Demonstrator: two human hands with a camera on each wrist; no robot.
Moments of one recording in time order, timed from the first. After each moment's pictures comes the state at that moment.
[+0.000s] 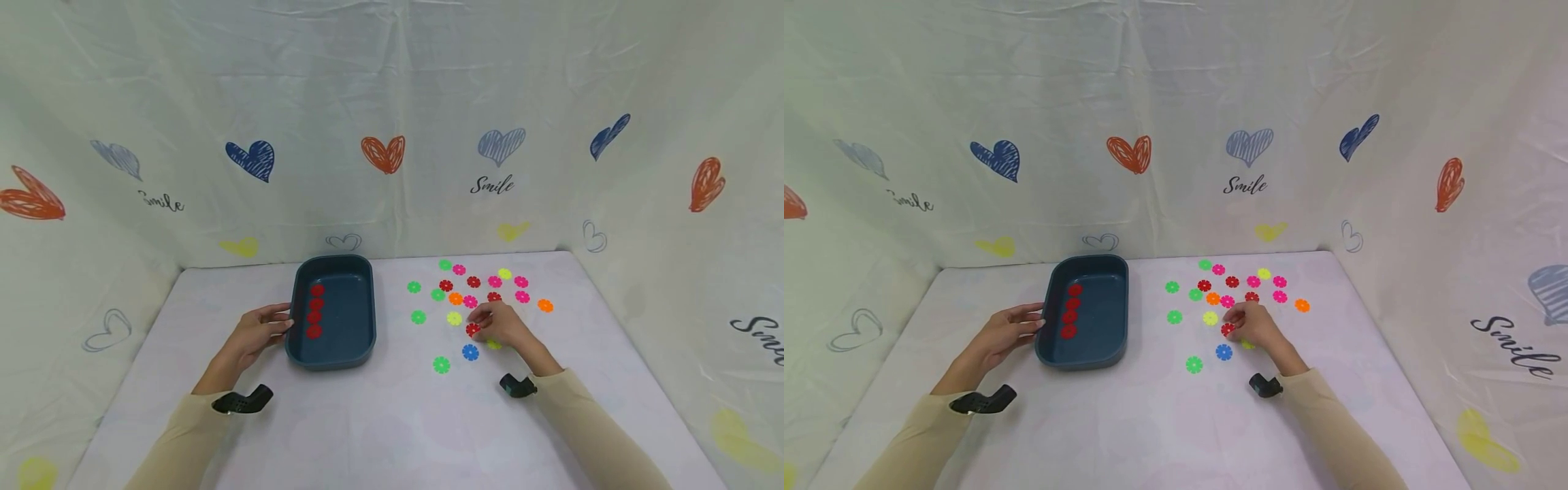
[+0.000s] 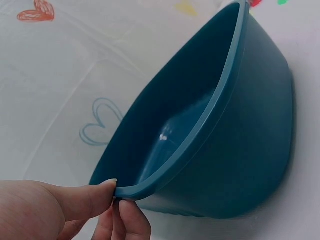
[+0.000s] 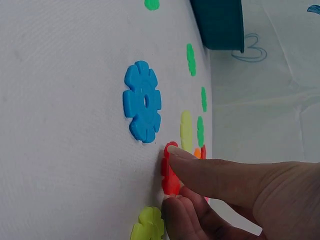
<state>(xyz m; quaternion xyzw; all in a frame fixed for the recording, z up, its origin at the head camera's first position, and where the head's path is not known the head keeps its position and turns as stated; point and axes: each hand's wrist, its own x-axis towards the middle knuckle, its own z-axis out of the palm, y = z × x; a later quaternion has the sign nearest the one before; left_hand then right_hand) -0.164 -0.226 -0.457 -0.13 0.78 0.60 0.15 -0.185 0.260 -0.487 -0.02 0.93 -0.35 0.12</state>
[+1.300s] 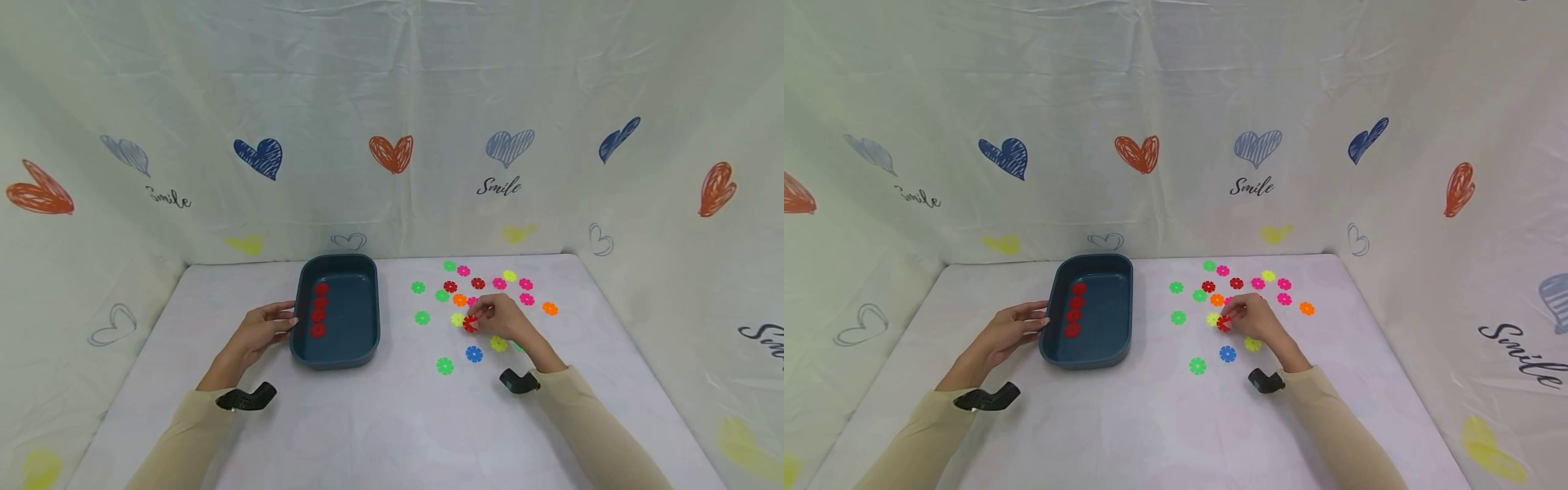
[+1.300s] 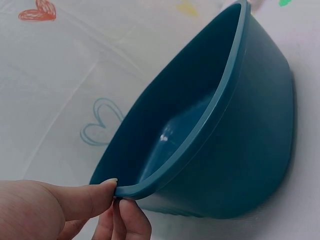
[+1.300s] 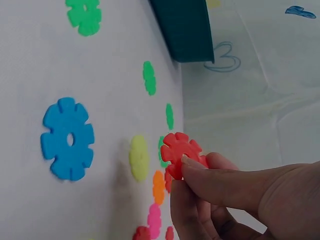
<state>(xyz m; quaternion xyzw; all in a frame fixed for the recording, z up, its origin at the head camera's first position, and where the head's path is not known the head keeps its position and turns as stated) -0.162 -0.224 -0.451 -0.14 0.77 0.60 0.16 -0.192 0.255 -0.472 -0.08 0.91 -0.38 0.10</state>
